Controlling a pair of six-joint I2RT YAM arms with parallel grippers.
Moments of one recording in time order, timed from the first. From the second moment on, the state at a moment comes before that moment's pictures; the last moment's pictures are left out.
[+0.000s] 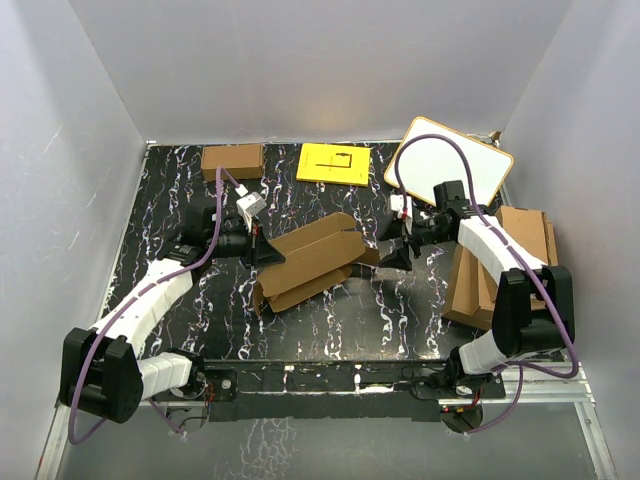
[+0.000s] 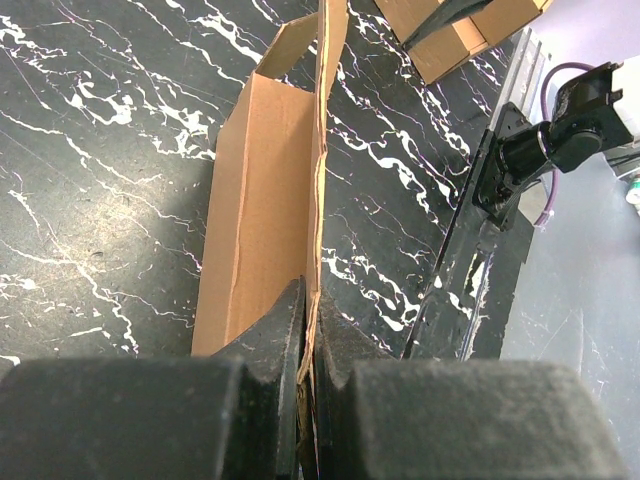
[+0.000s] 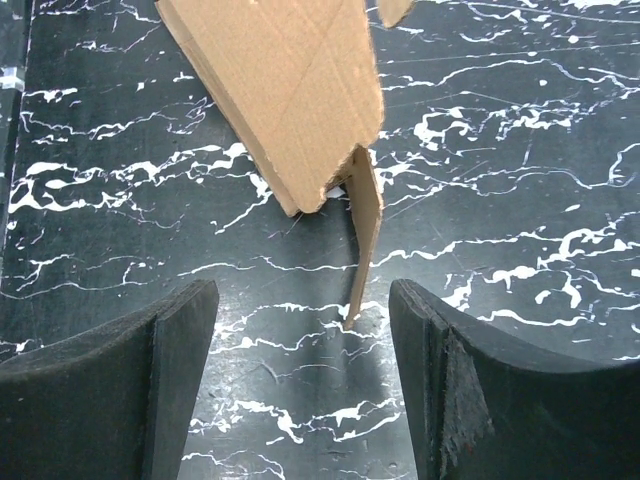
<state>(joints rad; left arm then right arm) -0.29 1.18 0.77 -0.22 0.91 -0.04 0.09 1.49 1.00 -0.68 -1.13 -1.14</state>
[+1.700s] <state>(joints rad) -0.29 1.14 0.74 -0.20 0.90 -0.03 0.28 1.61 0.85 -0.23 -1.03 -0.97</state>
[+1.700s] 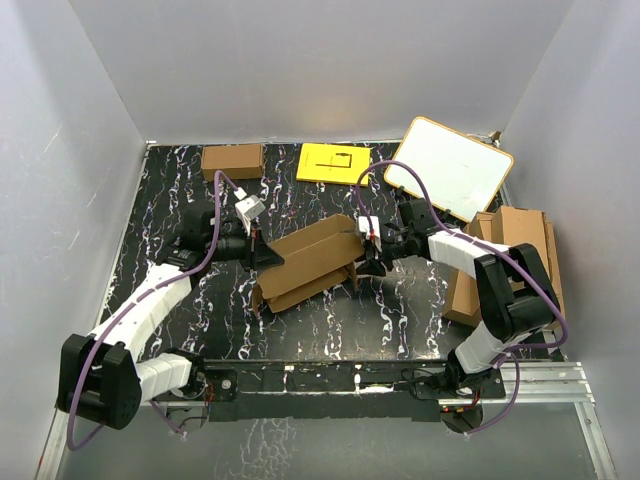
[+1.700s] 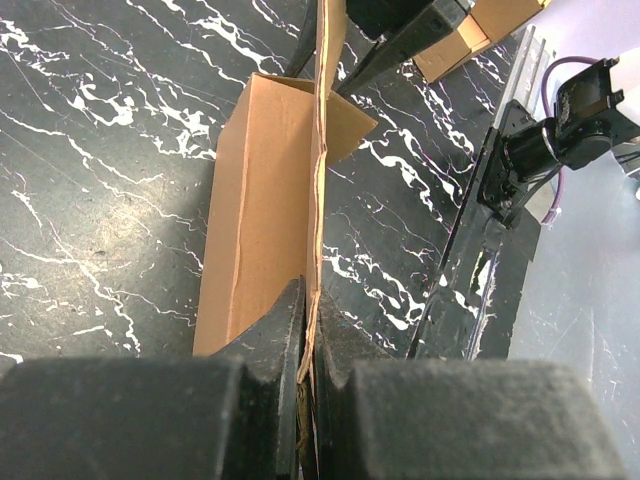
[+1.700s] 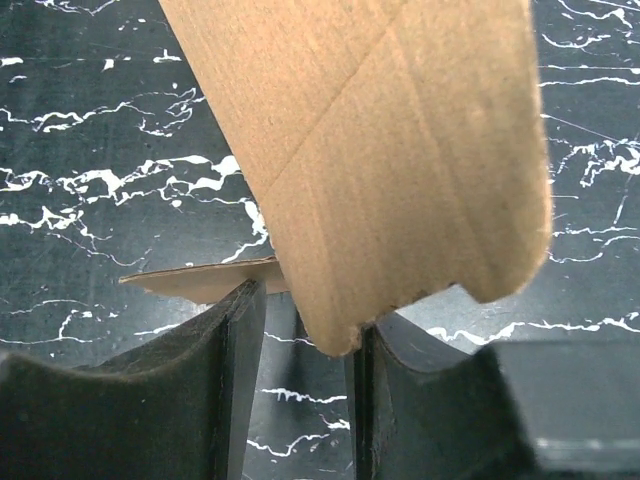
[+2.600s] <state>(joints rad) -0.29 1.11 0.72 -0.20 0.87 -0.03 0.35 1.55 0.70 0.15 -0.98 -0.52</state>
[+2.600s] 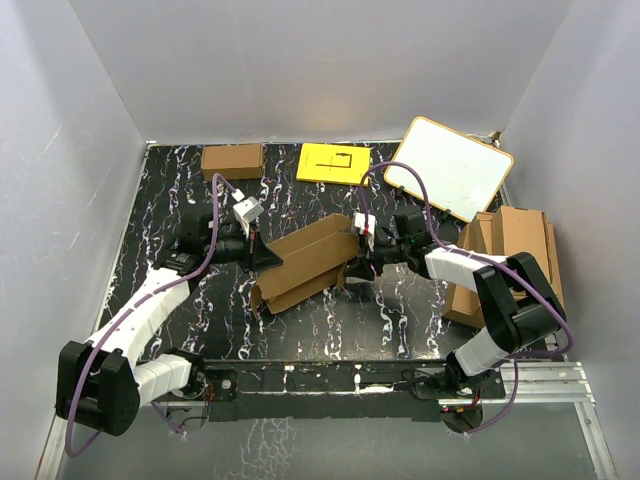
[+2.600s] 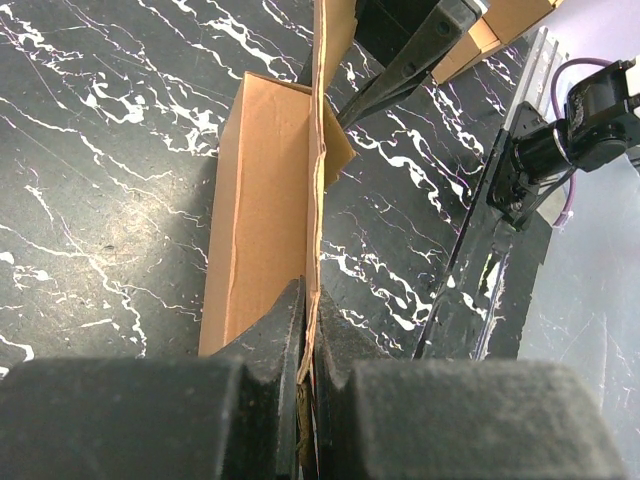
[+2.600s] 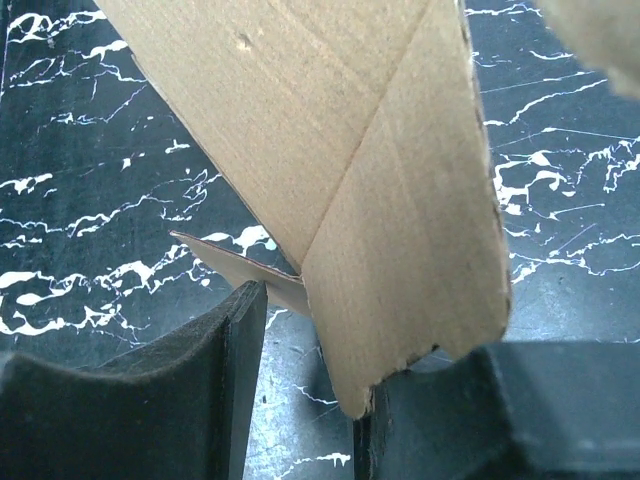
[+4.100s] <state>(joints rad) -0.29 1.10 0.72 -0.20 0.86 -0.04 0.38 1.66 0.41 1.01 -0.84 -0.02</state>
